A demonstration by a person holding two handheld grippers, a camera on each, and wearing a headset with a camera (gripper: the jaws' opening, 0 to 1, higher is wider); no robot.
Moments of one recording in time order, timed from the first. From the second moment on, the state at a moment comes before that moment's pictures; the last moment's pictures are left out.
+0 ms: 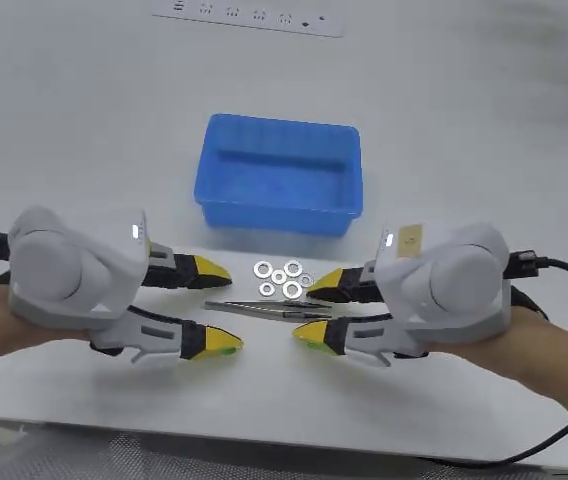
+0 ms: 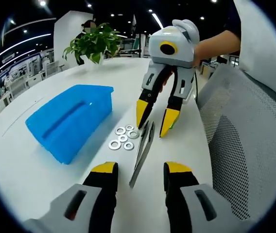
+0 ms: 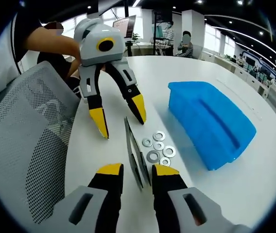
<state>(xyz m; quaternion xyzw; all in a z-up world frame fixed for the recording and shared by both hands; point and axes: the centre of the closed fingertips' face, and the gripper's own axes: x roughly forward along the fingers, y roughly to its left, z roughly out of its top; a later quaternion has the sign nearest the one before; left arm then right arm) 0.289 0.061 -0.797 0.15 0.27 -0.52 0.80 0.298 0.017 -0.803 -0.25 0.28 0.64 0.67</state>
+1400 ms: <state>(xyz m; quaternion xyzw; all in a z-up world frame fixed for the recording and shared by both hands) 0.291 0.052 -0.798 0.31 0.25 -0.56 0.73 0.293 0.025 -0.805 -0.29 0.25 0.66 0.64</state>
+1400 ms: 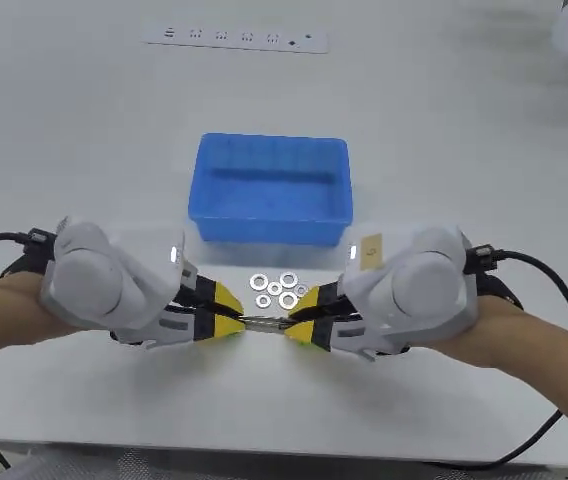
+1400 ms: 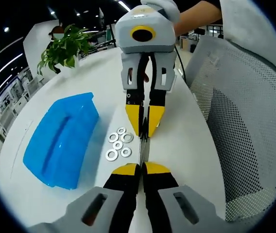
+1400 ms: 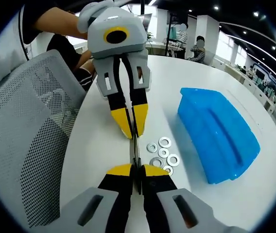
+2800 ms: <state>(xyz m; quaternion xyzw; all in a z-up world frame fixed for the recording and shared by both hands) 0.290 -0.013 -0.723 0.18 0.16 -0.55 0.80 0.295 0.003 -0.784 -0.24 0.16 0.68 0.67</state>
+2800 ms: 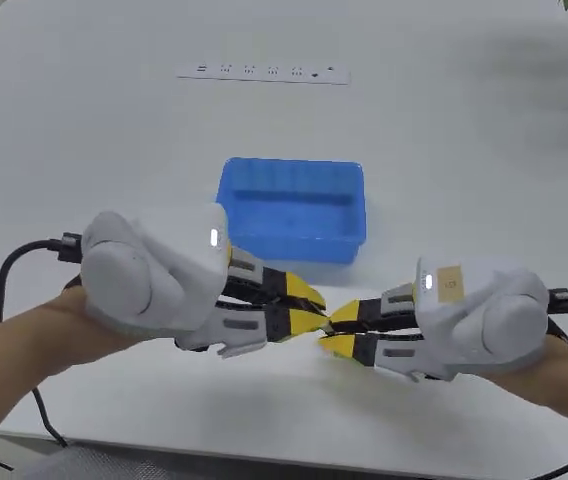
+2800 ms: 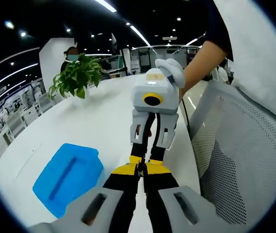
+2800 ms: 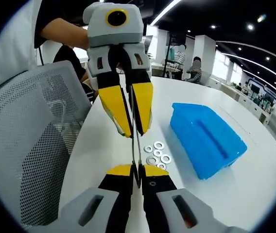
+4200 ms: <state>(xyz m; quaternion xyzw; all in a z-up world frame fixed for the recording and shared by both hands) 0.309 0.002 -0.697 0.11 0.12 -0.53 0.84 0.312 0.000 -0.783 -0.21 0.18 0.64 0.72</state>
